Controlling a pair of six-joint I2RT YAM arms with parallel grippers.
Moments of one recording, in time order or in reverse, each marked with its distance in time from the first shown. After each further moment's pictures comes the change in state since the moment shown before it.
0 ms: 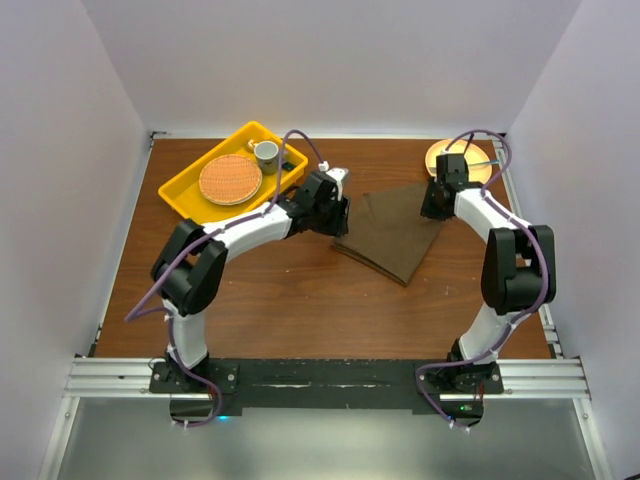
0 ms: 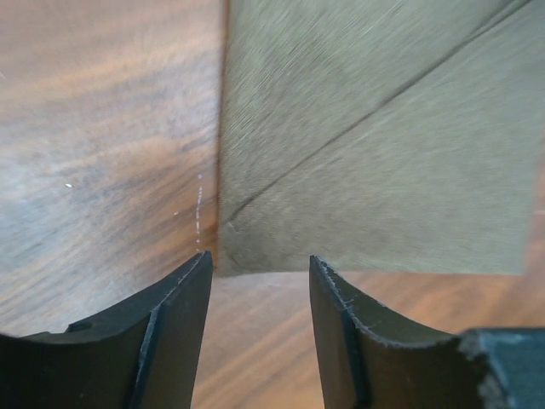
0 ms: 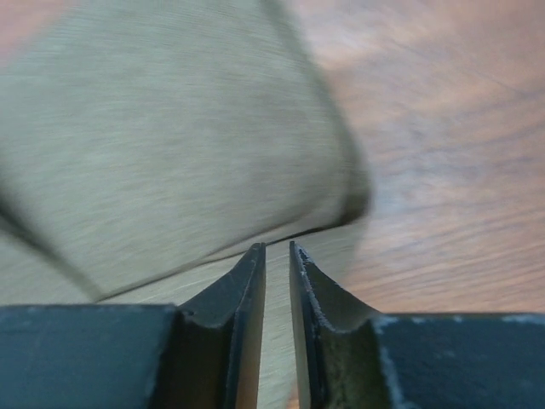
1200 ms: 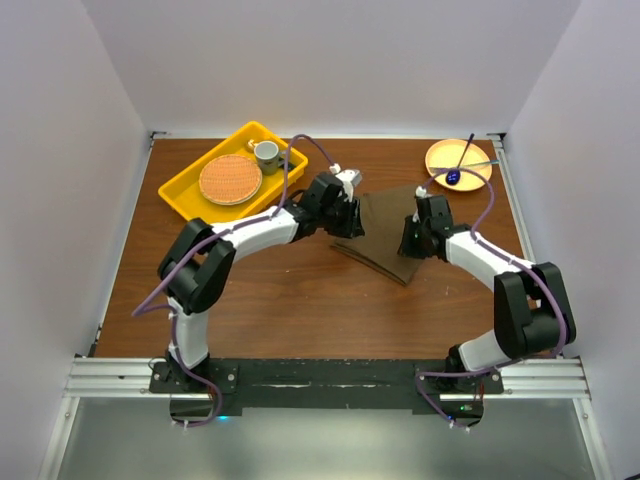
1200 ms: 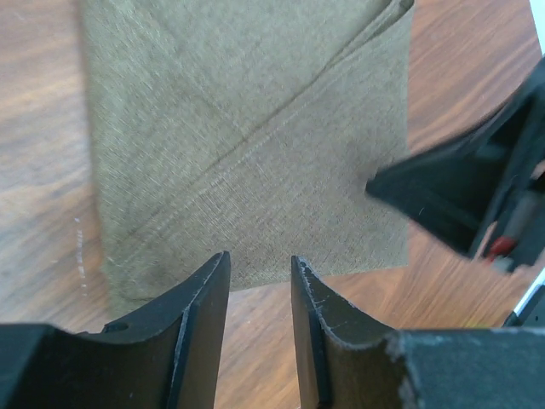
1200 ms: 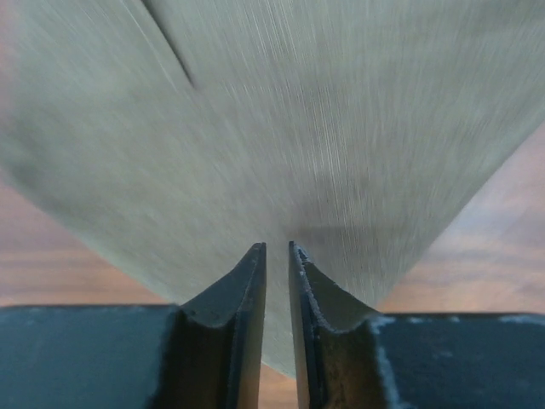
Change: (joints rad) left arm -0.033 -0.002 0.000 0.142 0.153 -0.083; right arm 0.193 -0.303 -0.371 0.111 -0.133 0.076
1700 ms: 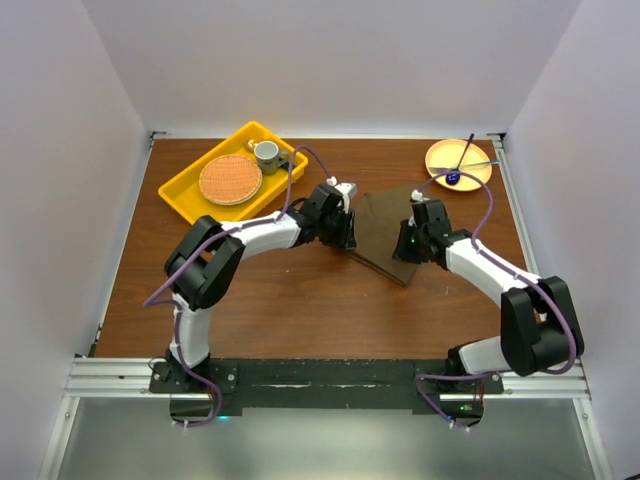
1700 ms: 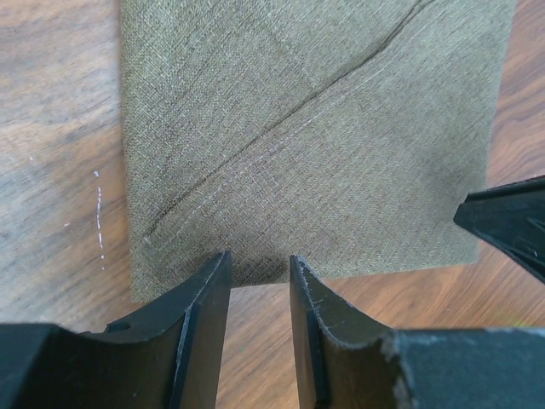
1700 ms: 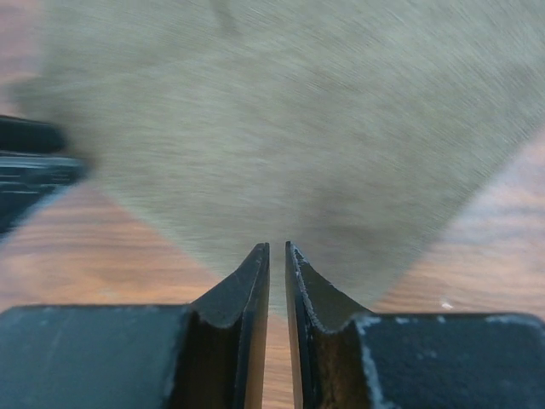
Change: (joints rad) left arm 0.003 0.058 -0.053 -0.010 -0.029 -0.006; right arm 0.051 -0.082 -0.075 -0.027 -0.020 0.044
